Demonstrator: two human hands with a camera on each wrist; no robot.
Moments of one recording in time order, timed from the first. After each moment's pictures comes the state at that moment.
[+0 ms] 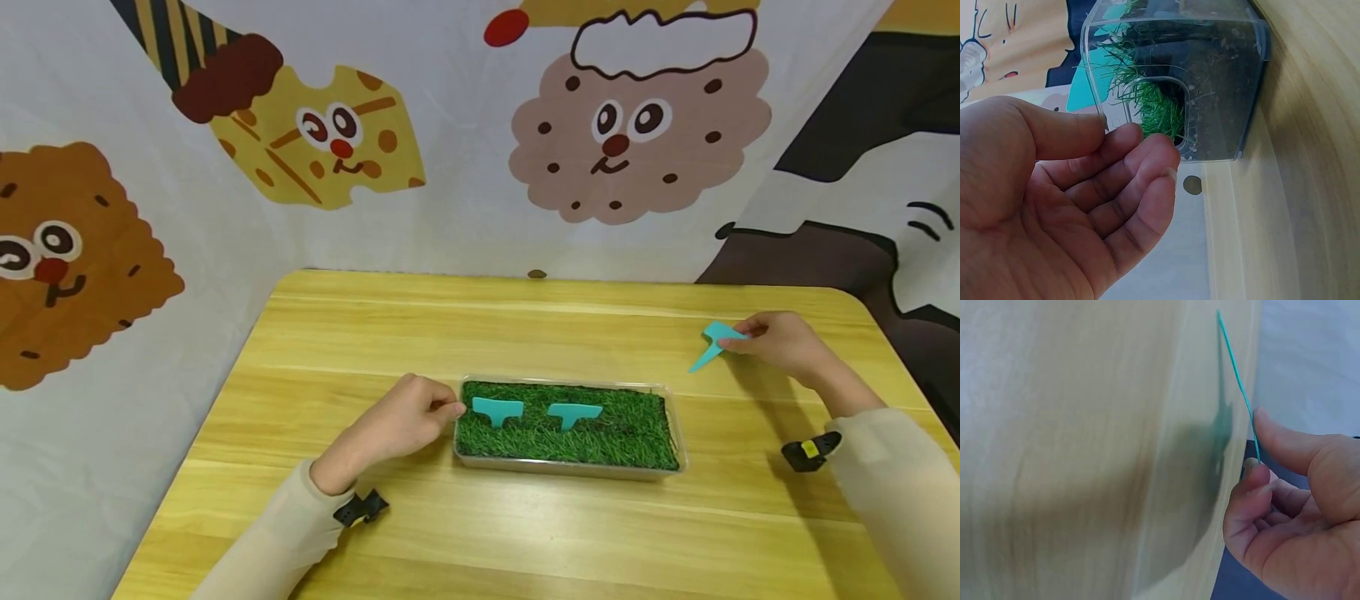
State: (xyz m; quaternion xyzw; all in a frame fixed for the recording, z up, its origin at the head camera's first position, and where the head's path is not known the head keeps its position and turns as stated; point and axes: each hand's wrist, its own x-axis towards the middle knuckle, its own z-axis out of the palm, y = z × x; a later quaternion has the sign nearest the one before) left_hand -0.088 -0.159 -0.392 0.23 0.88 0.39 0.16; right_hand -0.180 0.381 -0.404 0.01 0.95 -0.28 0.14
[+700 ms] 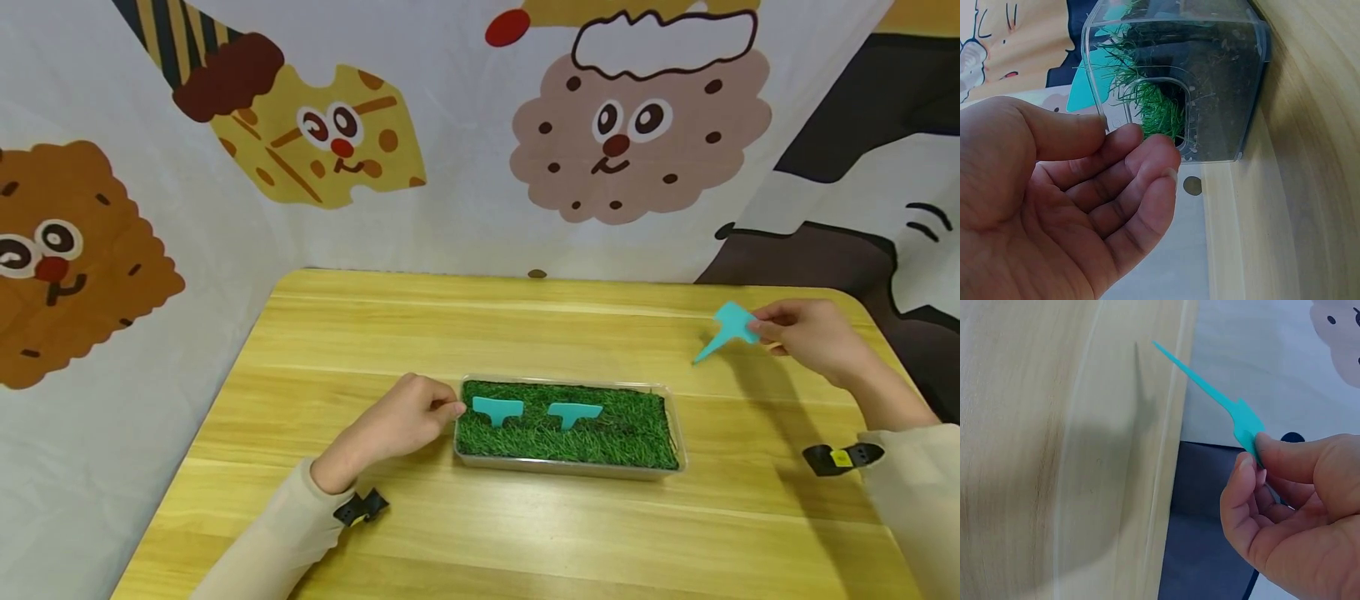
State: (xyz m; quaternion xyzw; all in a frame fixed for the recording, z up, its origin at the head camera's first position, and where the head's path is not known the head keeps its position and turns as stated) left_hand -0.089 -0.158 -0.391 0.24 0.88 0.38 0.15; right_hand -0.165 0.380 -0.371 -0.02 0.94 -0.33 0.08
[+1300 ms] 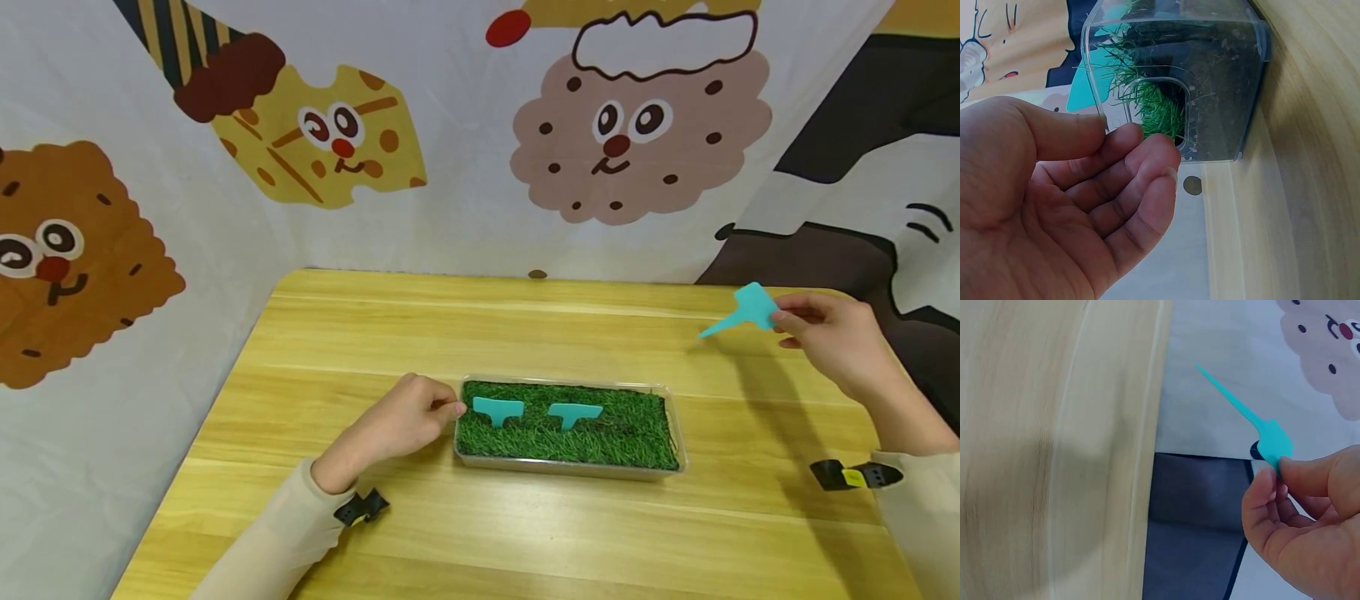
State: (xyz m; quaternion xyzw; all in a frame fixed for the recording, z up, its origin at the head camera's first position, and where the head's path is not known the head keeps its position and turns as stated) left_hand -0.088 -0.159 -0.390 0.23 0.88 0.39 0.16; right_hand -0.145 0.373 -0.359 0.02 0.93 -0.36 -0.02
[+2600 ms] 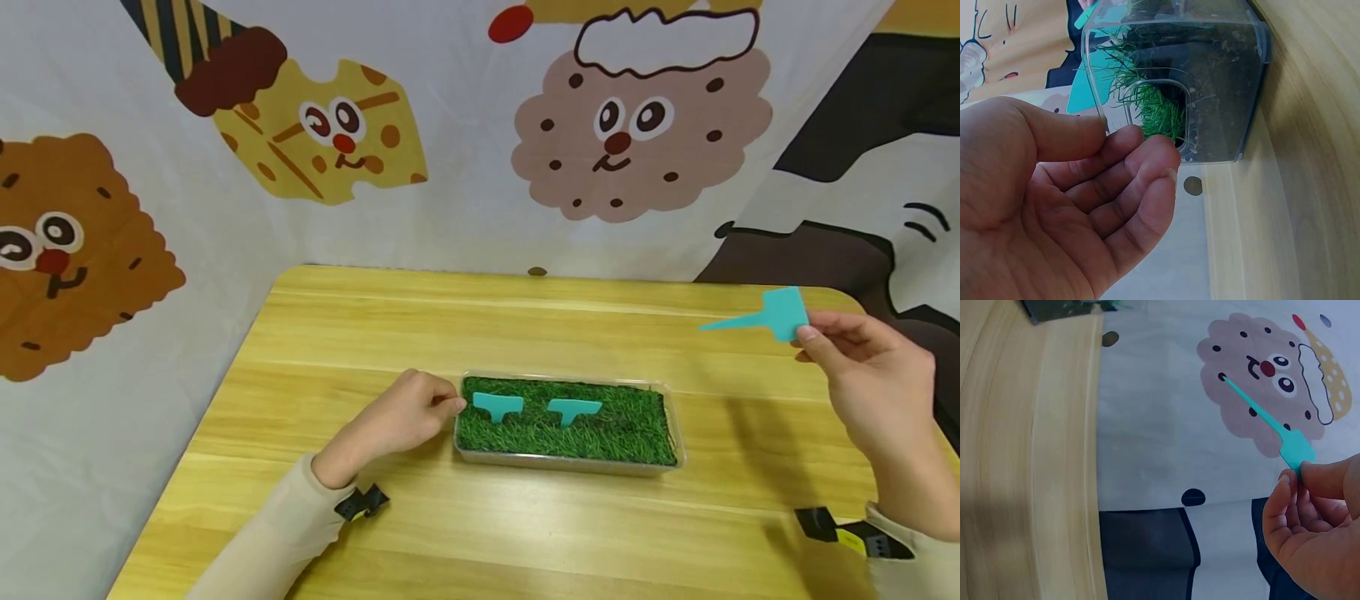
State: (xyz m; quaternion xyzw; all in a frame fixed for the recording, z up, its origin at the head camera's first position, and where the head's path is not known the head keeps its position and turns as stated) left_hand -0.088 -0.159 -0.390 0.23 0.88 0.38 0.16; right_hand -0.080 0.330 -0.347 0.09 0.87 -0.44 -0.20
